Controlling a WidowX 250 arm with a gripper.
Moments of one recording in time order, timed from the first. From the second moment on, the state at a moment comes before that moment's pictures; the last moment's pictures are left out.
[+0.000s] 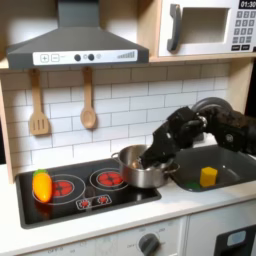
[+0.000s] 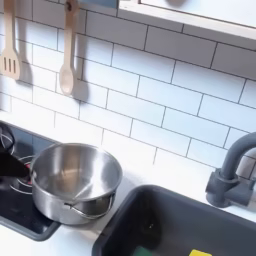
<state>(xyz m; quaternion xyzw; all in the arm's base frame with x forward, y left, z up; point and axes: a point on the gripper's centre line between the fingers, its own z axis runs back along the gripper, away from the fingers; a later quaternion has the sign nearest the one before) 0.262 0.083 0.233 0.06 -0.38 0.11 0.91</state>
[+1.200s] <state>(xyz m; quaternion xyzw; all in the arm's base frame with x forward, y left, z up) 0.328 0.127 0.307 0.03 -0.62 0.10 0.78</state>
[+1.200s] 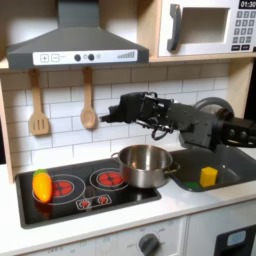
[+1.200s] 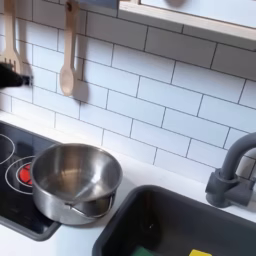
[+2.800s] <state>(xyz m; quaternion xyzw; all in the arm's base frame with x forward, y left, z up) 0.368 0.140 0.361 -0.01 -0.71 0.12 0.69</state>
